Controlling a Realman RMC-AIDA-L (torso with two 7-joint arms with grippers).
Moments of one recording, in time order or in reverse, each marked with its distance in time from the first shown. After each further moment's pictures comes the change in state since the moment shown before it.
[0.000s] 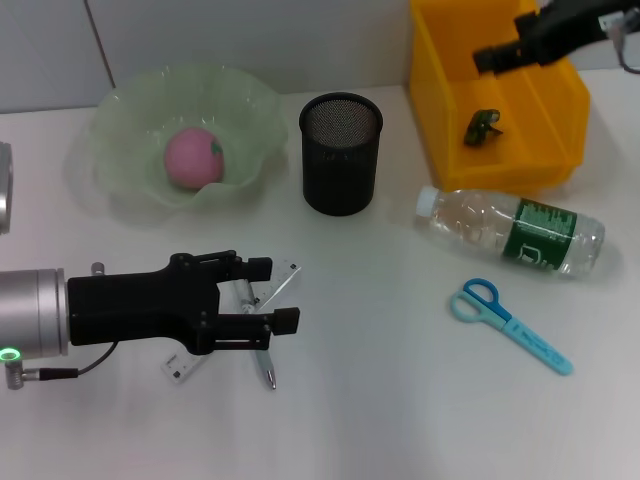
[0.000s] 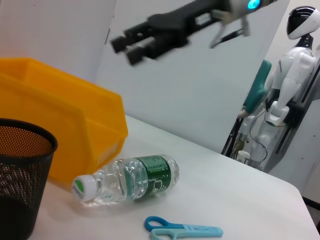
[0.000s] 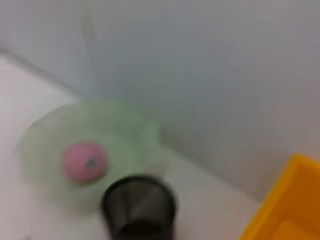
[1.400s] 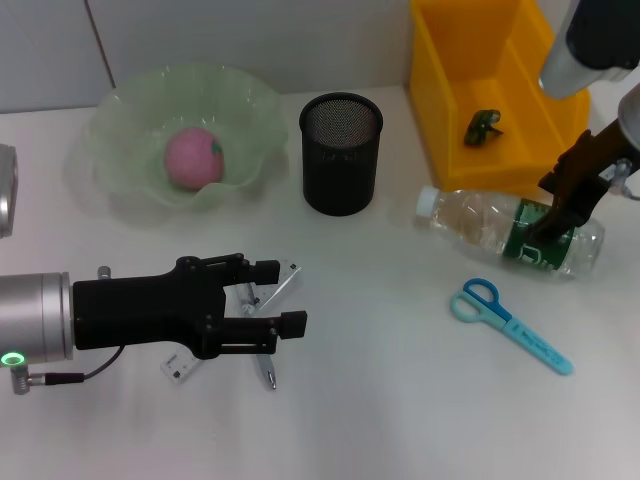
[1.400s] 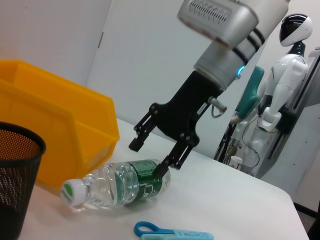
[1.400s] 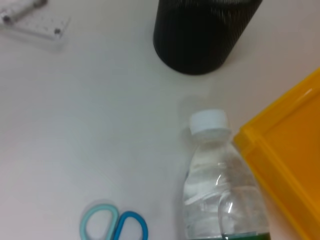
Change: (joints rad) left arm 0.002 -0.009 -0.003 -0.002 -0.005 0.018 -0.003; right arm 0.041 0.015 -0.228 0.199 -0.364 -0.057 -0.147
